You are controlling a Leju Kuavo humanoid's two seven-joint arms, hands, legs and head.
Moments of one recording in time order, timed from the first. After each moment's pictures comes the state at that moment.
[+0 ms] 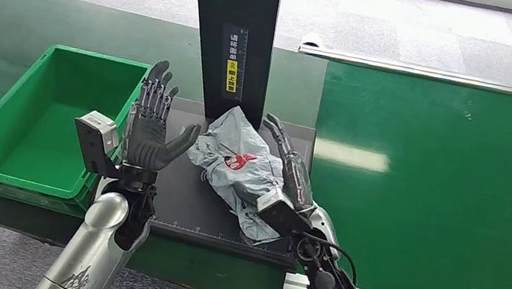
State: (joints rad) left arm -0.38 -0.21 -0.28 -1.20 0.11 0.18 -0.54; right arm -0.54 0.12 0.52 -0.85 0.14 -0.21 -0.70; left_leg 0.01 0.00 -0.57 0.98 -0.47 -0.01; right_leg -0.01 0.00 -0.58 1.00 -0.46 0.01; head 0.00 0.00
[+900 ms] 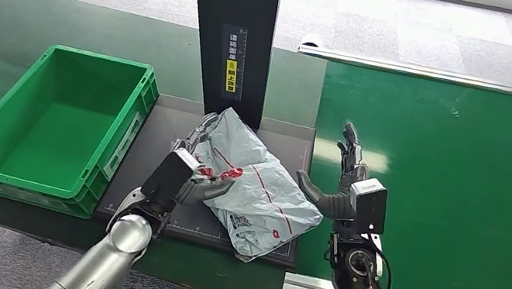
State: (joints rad) left arm -0.38 -0.16 -0.41 -1.03 -0.29 0.23 -0.37; right arm -0.41 0.06 0.28 -1.06 -0.04 -0.07 -0.51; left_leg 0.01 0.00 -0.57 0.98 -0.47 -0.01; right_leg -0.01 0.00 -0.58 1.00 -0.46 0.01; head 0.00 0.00
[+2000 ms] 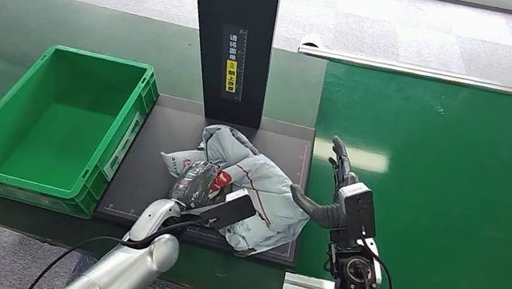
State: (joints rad) left arm -0.46 -0.21 -0.46 -0.73 -0.89 0.40 -0.14; right arm -0.38 0.07 0.23 -1.02 0.05 -0.01 -0.47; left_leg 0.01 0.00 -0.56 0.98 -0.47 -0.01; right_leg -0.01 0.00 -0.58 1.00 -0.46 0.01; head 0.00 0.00
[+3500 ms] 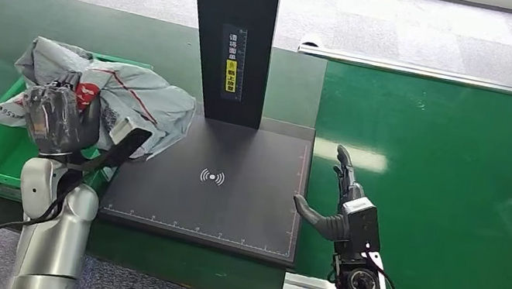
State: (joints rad) left arm -0.41 -0.29 0.24 -1.28 -1.36 0.70 -0.39; right arm -0.32 0.06 0.20 -1.08 0.08 0.01 -0.50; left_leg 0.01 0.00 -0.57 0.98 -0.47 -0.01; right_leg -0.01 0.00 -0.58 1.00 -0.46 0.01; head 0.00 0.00
